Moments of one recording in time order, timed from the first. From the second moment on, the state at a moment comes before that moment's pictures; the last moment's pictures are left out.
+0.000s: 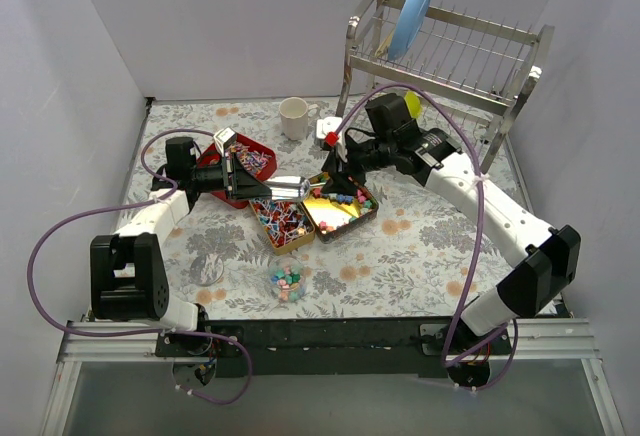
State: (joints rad) left arm 0.02 1.45 0.86 -0.01 1.37 -0.68; right arm 0.68 1.52 1.54 -0.69 -0.71 -0.60
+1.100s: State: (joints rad) left arm 0.02 1.45 0.86 0.00 1.37 -0.69; right arm 0.74 1.59 1.53 -0.69 -0.65 -0.62
